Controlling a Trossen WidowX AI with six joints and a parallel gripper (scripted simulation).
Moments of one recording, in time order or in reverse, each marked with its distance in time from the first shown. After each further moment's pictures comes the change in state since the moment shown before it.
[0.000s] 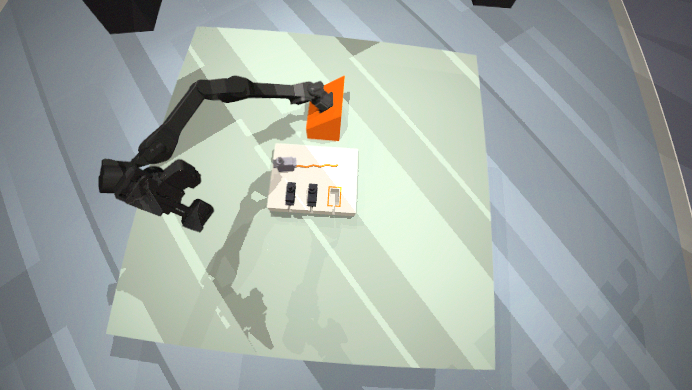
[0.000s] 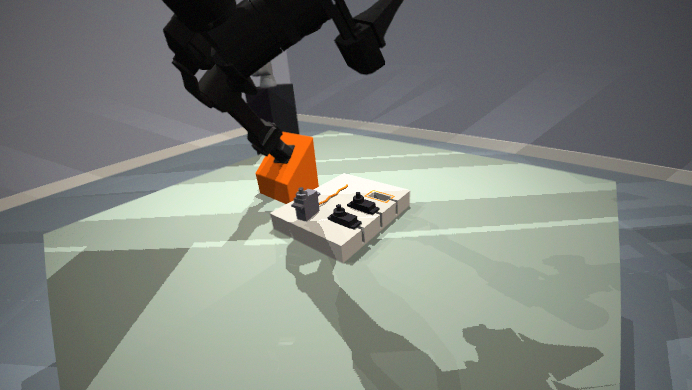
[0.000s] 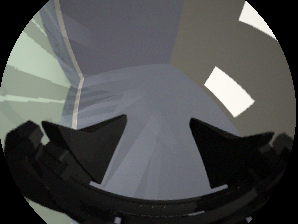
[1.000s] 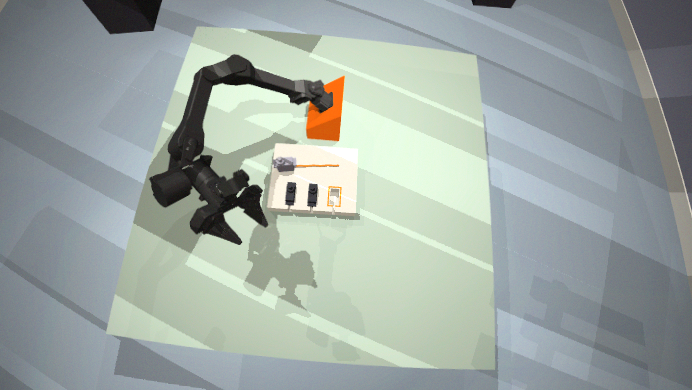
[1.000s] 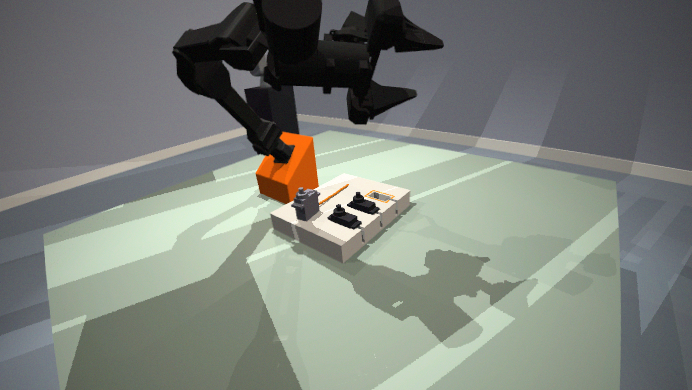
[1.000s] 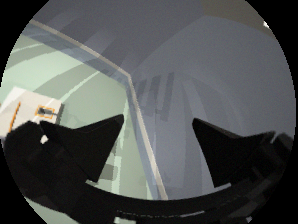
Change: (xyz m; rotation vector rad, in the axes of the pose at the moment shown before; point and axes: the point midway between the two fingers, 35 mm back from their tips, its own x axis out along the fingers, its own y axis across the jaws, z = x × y) arm 0.005 0.144 0.040 0.510 0.333 0.531
